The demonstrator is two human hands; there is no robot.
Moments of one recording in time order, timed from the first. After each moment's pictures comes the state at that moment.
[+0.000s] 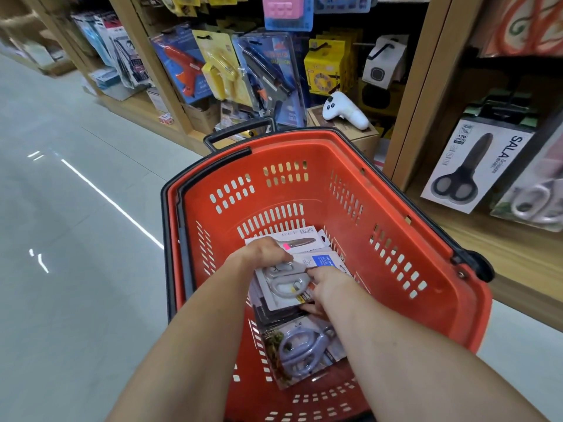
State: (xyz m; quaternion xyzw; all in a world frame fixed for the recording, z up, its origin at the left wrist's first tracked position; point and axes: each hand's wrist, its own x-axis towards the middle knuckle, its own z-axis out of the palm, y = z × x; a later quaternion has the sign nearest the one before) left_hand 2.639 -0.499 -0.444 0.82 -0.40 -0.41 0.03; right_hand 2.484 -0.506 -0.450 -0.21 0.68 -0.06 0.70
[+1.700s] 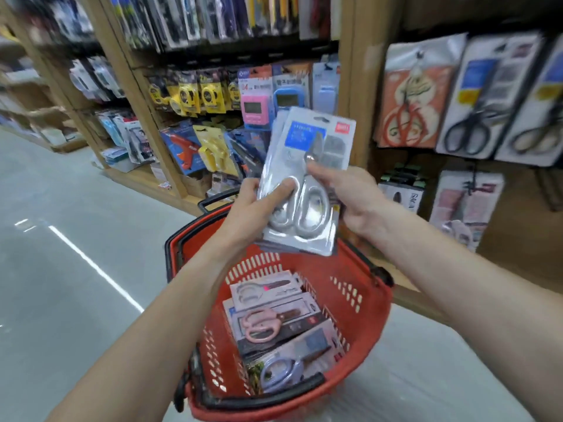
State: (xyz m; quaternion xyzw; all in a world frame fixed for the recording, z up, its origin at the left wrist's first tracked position) left_hand 2.513 -0.446 -0.188 0.65 -0.43 -0.32 0.54; right_hand 2.362 -0.541 -0.178 -0.48 0.34 -0.42 0.69
